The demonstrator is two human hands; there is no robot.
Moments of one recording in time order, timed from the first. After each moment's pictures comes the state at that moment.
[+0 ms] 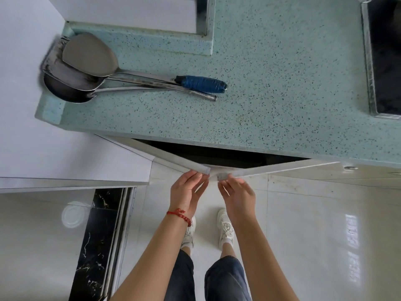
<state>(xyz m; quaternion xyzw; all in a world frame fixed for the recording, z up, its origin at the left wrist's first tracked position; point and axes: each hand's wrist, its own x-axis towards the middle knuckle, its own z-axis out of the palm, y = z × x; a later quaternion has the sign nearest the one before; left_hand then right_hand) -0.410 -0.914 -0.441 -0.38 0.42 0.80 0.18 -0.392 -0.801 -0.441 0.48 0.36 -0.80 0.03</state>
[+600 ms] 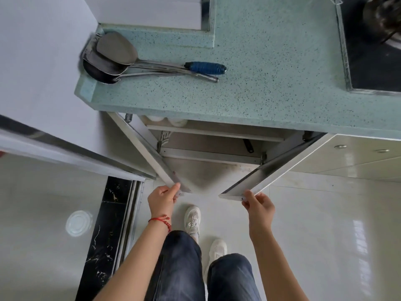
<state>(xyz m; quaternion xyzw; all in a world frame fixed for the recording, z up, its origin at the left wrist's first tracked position) -0.306 -0.987 -0.444 -0.37 0.69 0.61 0.12 -0.266 -0.782 -0.439 0.51 0.57 -0.64 0.01</state>
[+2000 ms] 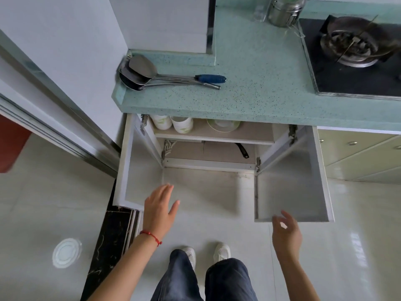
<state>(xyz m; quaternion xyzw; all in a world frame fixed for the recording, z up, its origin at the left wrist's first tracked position) -0.209 -1.072 -0.410 0.08 0.97 0.25 0.04 -0.121 -0.776 -0.406 0.47 0.76 -0.44 -0.05</state>
